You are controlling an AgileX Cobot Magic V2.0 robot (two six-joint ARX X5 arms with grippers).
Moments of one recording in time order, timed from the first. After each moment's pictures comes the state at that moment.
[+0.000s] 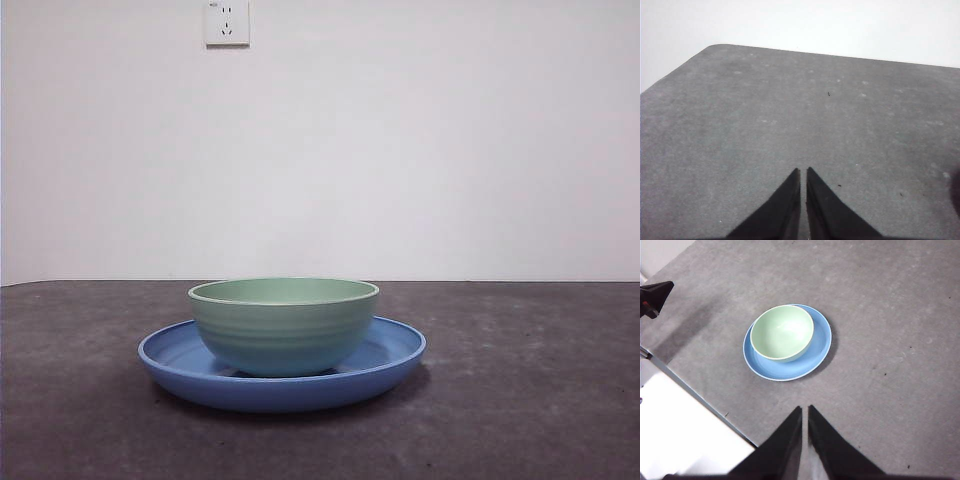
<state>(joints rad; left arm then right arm) 0.00 0.01 0.03 -0.18 0.00 -0.09 0.26 0.72 1.36 -1.33 -0.39 -0.05</state>
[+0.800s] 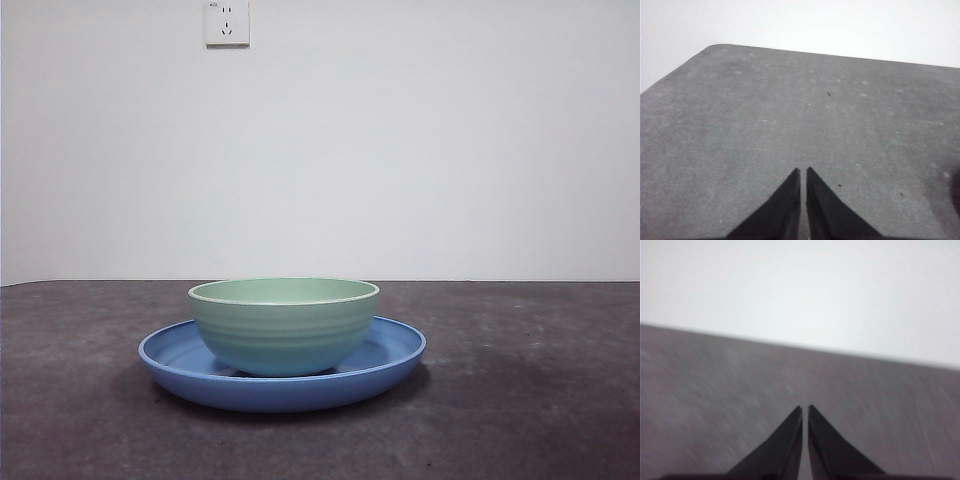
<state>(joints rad) 0.00 0.01 0.03 -0.18 0.00 -0.09 -0.04 0.11 0.16 -0.07 -0.09 -0.07</state>
